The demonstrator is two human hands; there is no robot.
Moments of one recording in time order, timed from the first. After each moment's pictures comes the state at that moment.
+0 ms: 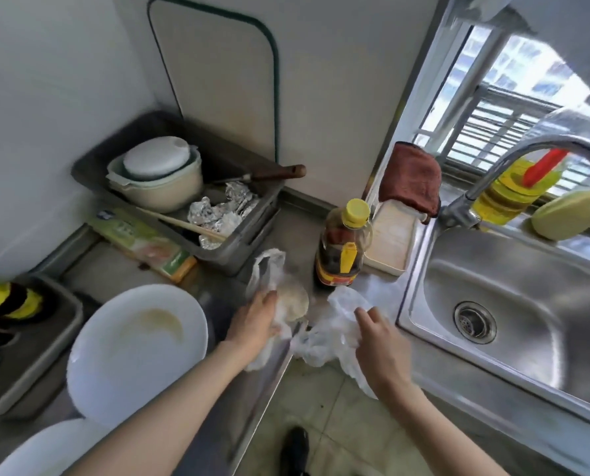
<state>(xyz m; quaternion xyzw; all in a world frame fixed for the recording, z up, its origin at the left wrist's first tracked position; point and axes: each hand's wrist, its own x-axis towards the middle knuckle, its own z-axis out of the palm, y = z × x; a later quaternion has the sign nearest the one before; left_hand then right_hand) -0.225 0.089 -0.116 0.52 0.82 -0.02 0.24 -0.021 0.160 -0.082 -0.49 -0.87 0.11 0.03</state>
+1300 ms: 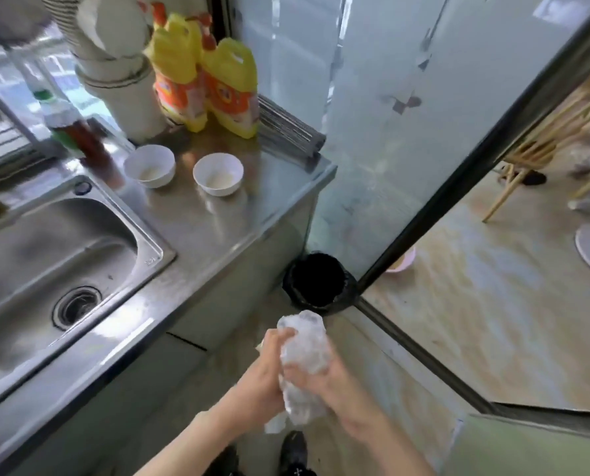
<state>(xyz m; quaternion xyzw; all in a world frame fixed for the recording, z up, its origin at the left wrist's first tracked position) 0.387 0.026 -0.080 0.82 0.21 0.00 0.53 0.496 -0.075 -0.042 -0.62 -0.21 0.55 0.52</state>
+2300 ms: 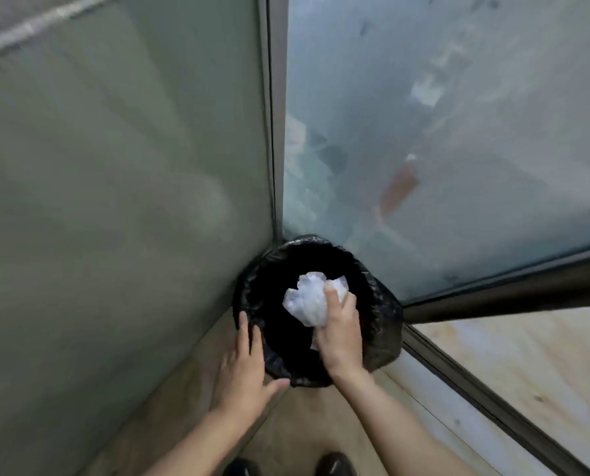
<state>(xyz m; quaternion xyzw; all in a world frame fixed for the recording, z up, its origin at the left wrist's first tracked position) 0.645 0.151 -0.633 0.88 0.37 -0.19 0.21 0.788 0.074 -0.664 -0.92 -0.28 0.17 0.21</state>
